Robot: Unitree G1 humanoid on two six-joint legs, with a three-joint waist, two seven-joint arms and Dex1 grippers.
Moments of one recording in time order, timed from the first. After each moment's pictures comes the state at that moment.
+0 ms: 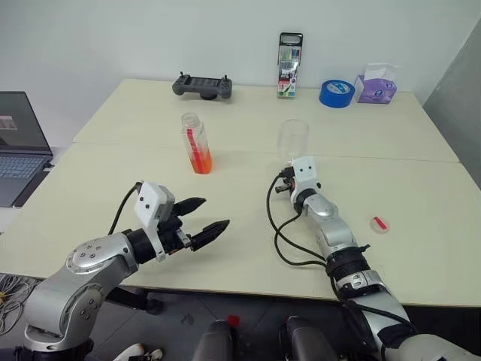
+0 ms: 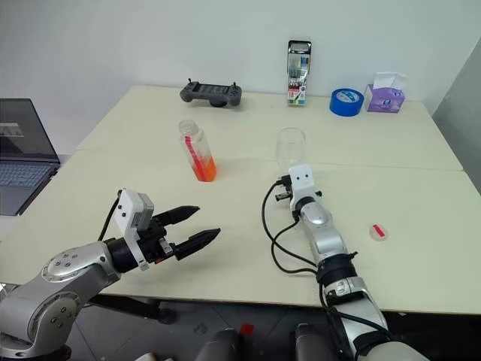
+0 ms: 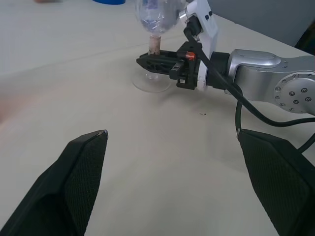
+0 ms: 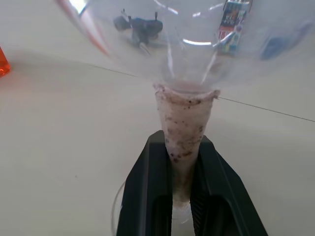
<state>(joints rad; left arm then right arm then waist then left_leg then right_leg) 0.00 0.64 0.24 -0.60 -0.71 0.77 -0.64 -0.67 -0.02 0.03 0.62 -0.01 0.05 0.14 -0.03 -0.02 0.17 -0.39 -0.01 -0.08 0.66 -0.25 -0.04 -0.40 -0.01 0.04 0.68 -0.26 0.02</state>
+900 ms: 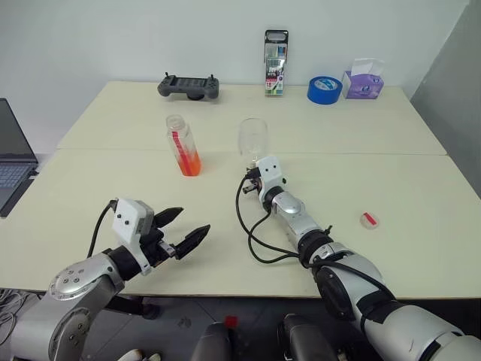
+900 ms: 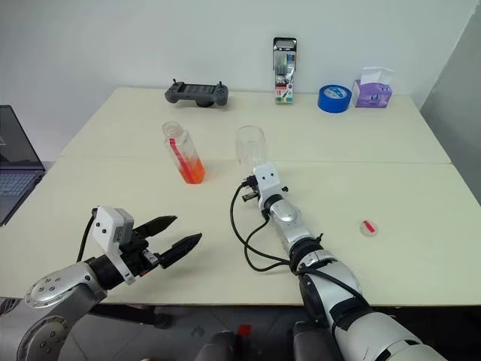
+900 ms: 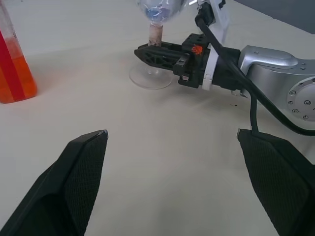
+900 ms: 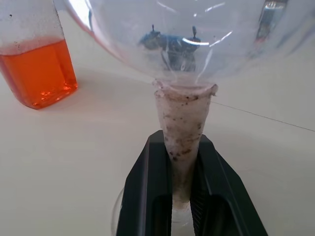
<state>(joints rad) 0.16 0.64 0.31 -0.61 -0.68 0.65 -0.59 -0.97 0.12 0.02 1.24 -0.05 -0.35 0.17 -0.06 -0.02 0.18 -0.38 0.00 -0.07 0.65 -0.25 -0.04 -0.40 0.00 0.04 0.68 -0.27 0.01</state>
